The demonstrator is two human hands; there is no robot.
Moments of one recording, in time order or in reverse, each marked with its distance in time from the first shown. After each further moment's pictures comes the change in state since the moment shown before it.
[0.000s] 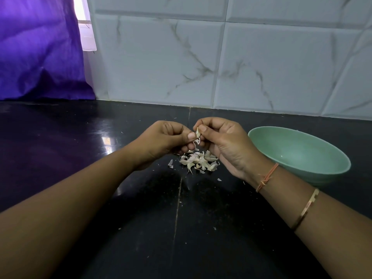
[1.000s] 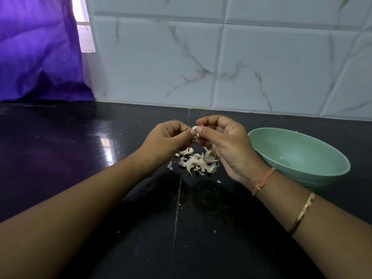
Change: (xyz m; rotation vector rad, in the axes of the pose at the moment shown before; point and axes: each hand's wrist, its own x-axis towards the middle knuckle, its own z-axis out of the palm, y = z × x) left_hand 0.003 -0.005 0.013 0.051 0.254 0.059; right_hand 0.000 0.003 0.001 0.034 0.147 -0.065
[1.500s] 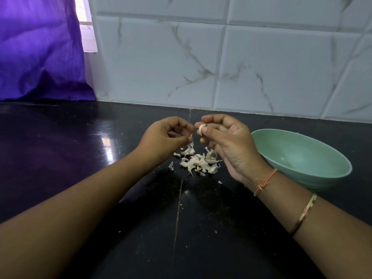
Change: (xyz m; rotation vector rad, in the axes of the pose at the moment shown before) left_hand 0.002 0.000 -0.008 0.190 0.083 0.038; right_hand -0.001 -0.003 -0.002 0.016 0.009 0.013
